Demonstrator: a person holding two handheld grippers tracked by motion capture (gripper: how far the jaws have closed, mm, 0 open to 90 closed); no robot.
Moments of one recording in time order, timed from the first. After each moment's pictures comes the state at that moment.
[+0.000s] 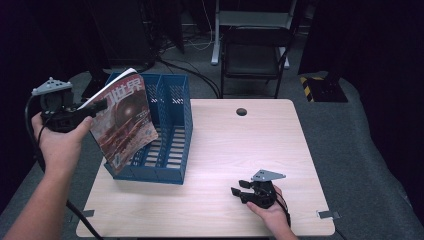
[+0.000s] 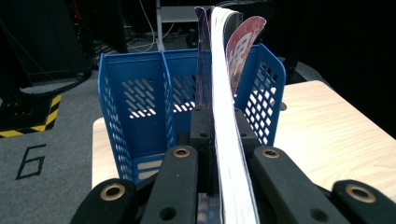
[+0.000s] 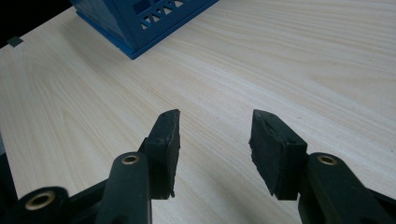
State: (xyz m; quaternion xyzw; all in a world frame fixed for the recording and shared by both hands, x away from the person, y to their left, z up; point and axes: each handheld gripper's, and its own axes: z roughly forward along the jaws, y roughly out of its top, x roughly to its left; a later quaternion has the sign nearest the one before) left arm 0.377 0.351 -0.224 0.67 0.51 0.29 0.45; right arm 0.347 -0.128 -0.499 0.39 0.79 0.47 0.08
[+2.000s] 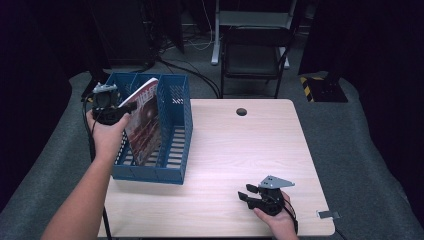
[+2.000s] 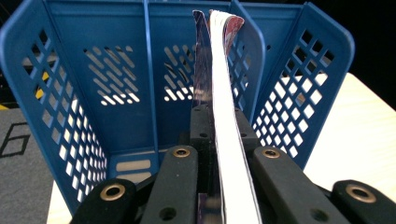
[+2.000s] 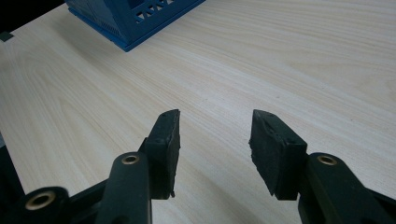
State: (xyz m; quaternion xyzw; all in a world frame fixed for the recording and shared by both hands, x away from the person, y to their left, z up) left arm 0.457 0.313 -0.297 0.67 0.55 0.26 0.43; right arm 0.326 -0.145 -0.496 0.40 0.79 0.46 0.11
